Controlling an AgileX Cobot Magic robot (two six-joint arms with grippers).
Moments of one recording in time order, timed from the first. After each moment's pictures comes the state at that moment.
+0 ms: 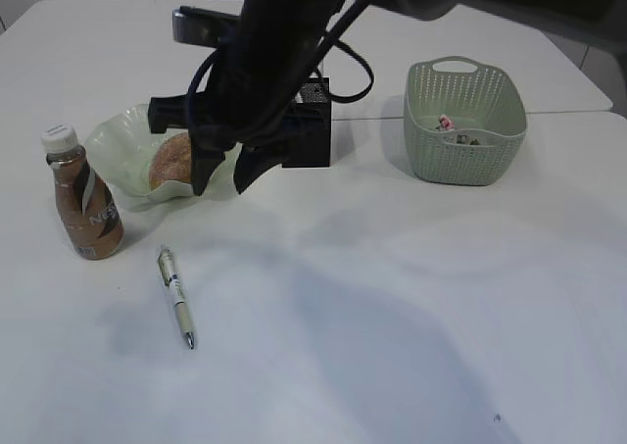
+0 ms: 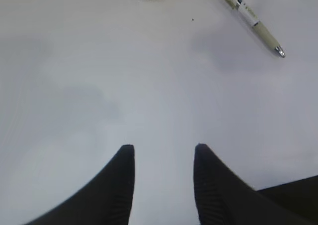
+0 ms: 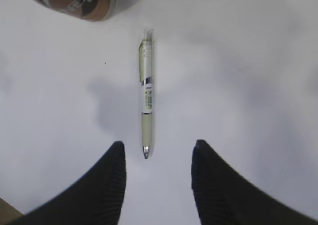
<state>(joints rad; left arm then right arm) -0.38 1.03 -0.88 0.18 1.08 -0.25 0.60 2.20 -2.10 0.28 1.21 0.20</state>
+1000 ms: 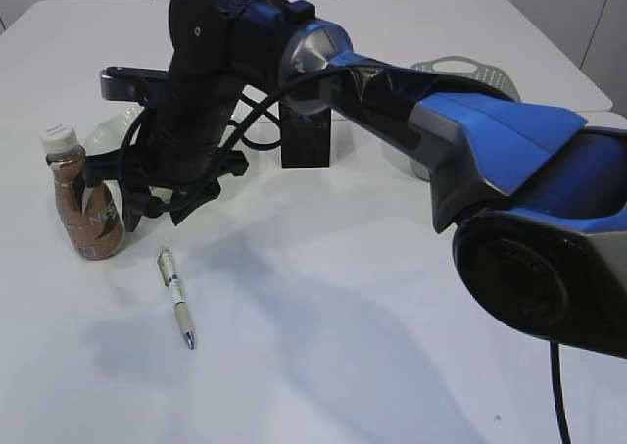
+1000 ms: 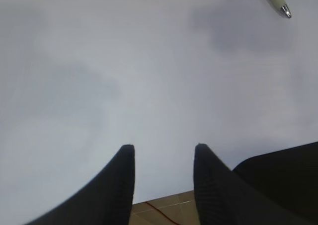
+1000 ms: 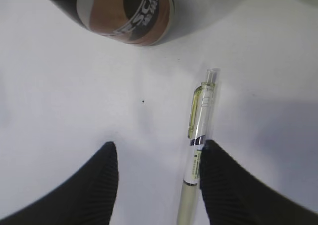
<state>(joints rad) -0.38 1.03 -0.88 0.15 1.19 -0.25 0.67 2.54 -2.51 0.31 1.23 0.15</state>
